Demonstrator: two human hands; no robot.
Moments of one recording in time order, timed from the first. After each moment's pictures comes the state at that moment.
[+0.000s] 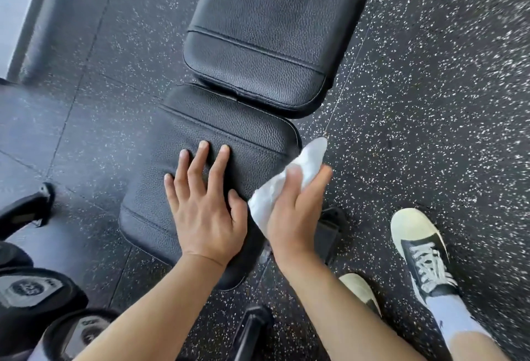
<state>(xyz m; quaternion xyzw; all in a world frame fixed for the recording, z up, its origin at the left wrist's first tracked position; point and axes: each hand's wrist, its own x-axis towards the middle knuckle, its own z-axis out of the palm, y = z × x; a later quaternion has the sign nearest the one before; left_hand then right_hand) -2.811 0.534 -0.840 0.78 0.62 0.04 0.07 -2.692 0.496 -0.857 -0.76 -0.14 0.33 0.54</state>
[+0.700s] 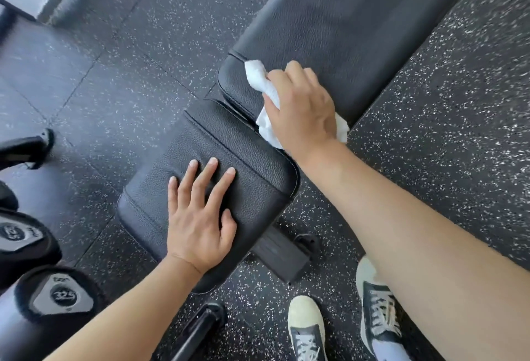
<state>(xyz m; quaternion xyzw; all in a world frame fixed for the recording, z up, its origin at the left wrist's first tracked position) -2.811 0.534 -0.835 0.79 0.61 0.01 0.06 -2.589 0.689 -0.822 -0.67 -0.71 0.08 0.21</state>
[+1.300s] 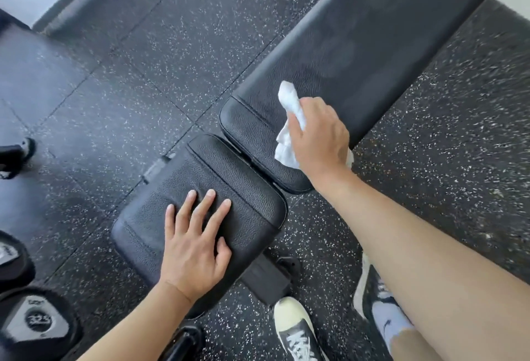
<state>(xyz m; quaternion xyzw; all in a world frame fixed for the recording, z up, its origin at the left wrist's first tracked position) -2.808 0.539 -0.820 0.79 0.61 -0.02 0.09 -2.548 0.717 -0.817 -0.73 -0.64 0.13 0.19</state>
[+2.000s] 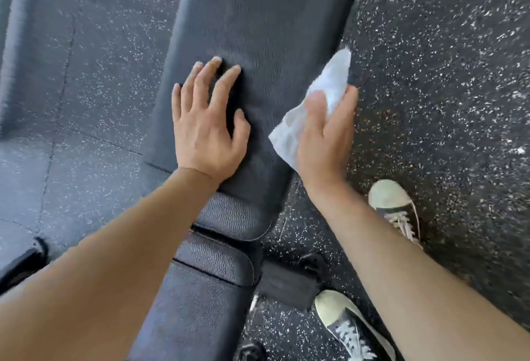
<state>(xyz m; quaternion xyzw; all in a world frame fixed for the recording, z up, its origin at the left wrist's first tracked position) -2.603 0.811 -0.832 0.86 0.49 0.07 0.09 -2.454 0.722 -0.852 -0.79 -0.20 0.27 0.51</state>
